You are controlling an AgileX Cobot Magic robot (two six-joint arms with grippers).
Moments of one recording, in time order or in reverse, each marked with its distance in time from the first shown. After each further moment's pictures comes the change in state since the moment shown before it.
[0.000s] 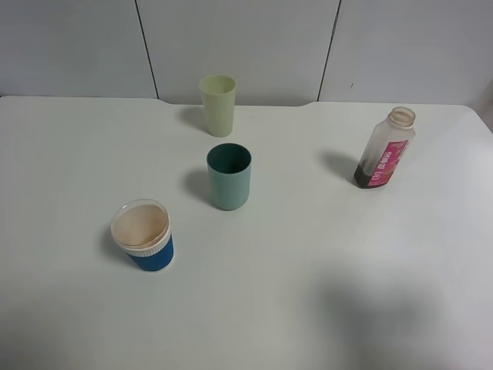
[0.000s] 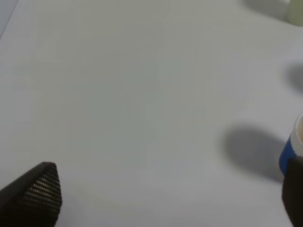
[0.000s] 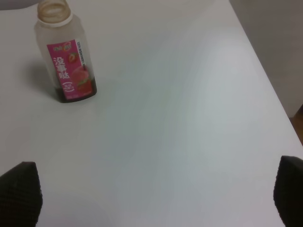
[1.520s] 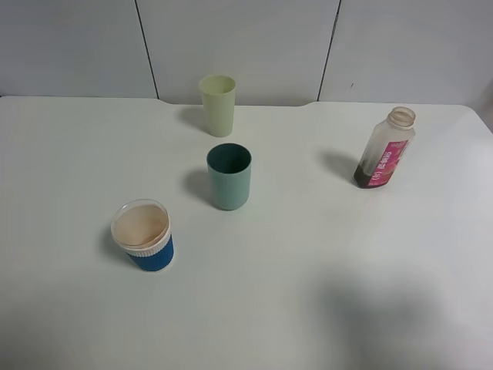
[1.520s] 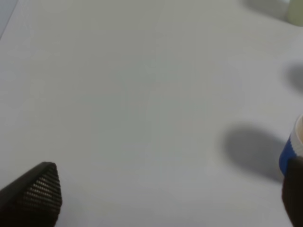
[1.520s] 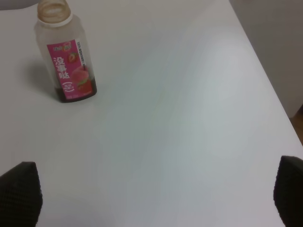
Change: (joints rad) left arm 0.000 0.000 0.000 0.000 0.000 0.000; right arm 0.000 0.000 0.000 0.000 0.000 0.000
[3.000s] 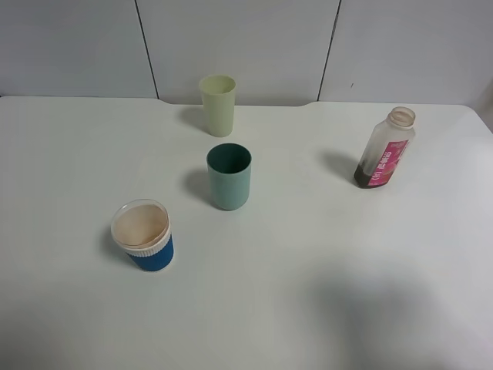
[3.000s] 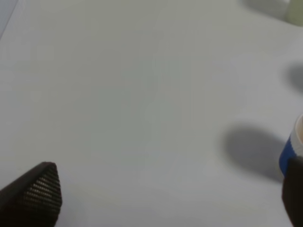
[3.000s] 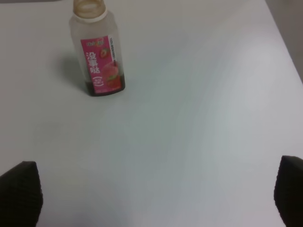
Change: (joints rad) left arm 0.000 0.000 0.000 0.000 0.000 0.000; right arm 0.111 0.109 -0.054 0.004 -0.002 0.039
